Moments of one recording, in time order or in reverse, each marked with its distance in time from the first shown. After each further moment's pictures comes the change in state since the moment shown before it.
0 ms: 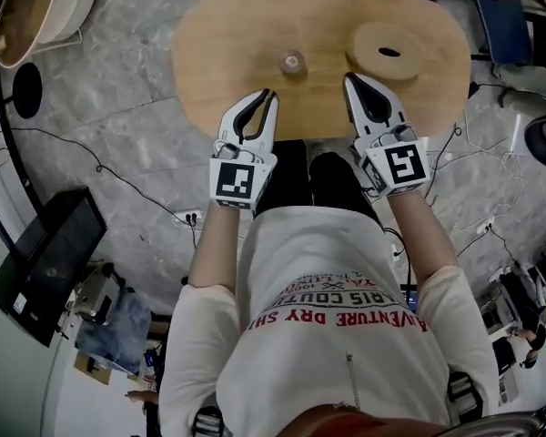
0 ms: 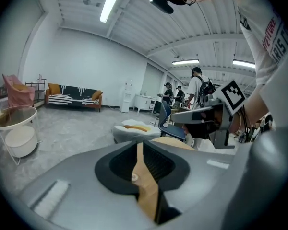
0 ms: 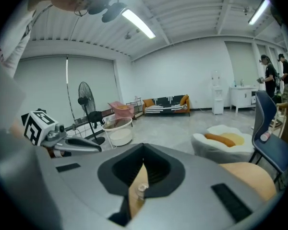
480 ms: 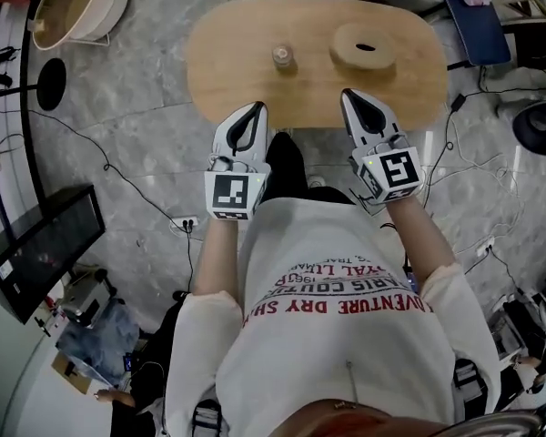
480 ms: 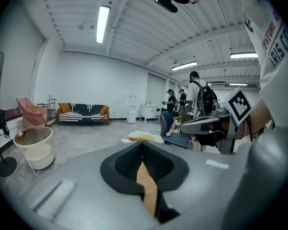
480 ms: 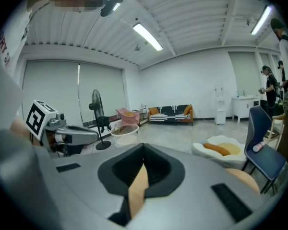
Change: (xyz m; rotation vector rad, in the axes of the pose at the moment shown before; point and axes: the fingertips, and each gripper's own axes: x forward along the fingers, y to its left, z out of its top) left arm -0.123 -0.079 0.064 0.075 -0.098 0.135; right arm -0.134 0.061 0.032 -0.064 -0.081 0.041
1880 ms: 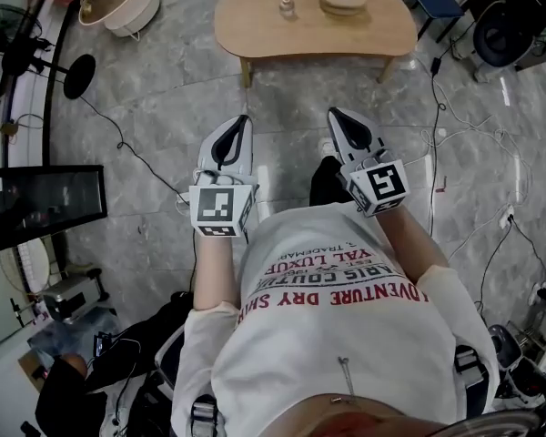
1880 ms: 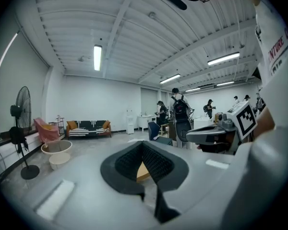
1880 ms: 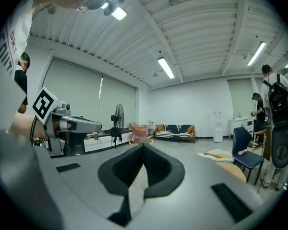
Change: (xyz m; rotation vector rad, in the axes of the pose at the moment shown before) left arm -0.475 -0.173 -0.040 0.102 -0.149 0.012; right arm -0.354 0.375 -0.064 -0.113 -0.219 -0.049
